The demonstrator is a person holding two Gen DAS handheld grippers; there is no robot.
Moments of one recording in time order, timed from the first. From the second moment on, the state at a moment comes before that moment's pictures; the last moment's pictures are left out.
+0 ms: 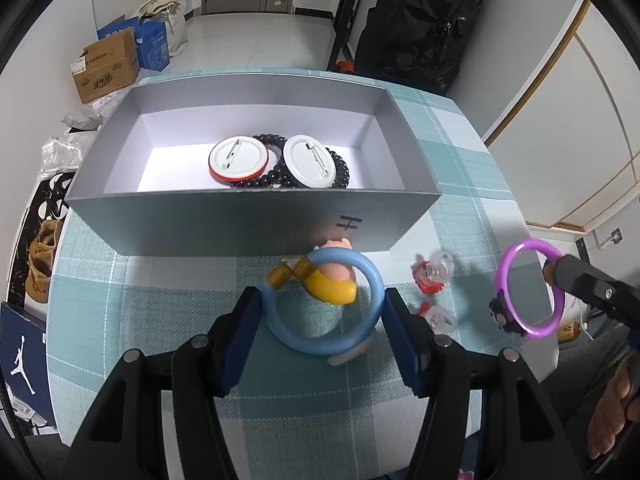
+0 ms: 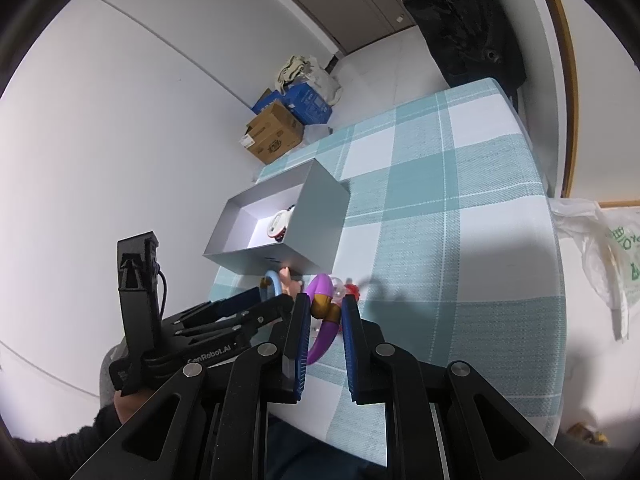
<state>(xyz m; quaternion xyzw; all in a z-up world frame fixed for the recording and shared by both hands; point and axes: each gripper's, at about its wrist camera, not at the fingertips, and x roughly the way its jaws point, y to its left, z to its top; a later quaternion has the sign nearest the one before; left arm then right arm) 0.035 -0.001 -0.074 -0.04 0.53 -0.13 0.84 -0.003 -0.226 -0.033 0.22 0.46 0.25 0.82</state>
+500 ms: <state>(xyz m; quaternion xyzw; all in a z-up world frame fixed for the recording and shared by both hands) 0.025 0.016 -0.035 -0.08 0.47 -0.15 0.87 0.010 -0.214 -0.012 0.24 0.43 0.26 0.83</state>
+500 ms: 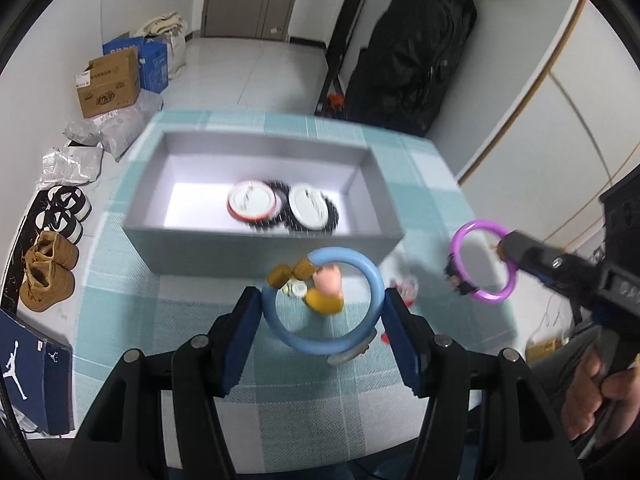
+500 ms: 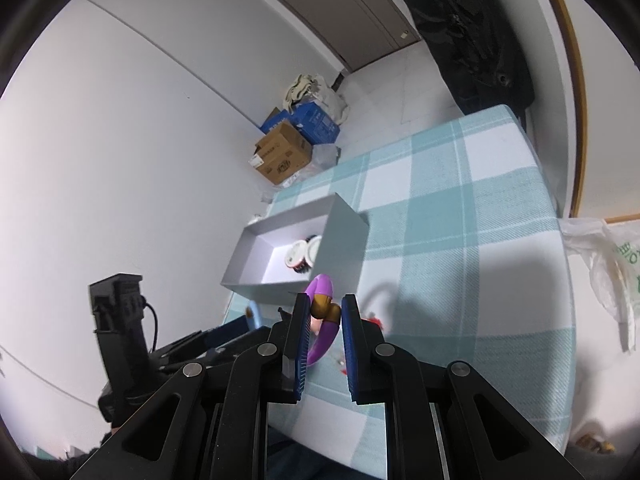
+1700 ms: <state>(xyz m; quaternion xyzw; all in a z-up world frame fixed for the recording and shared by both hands) 0.106 0.044 -0.031 -0.19 0.47 -0.11 0.85 0.101 -0.156 -0.008 0.21 0.44 0.28 0.83</state>
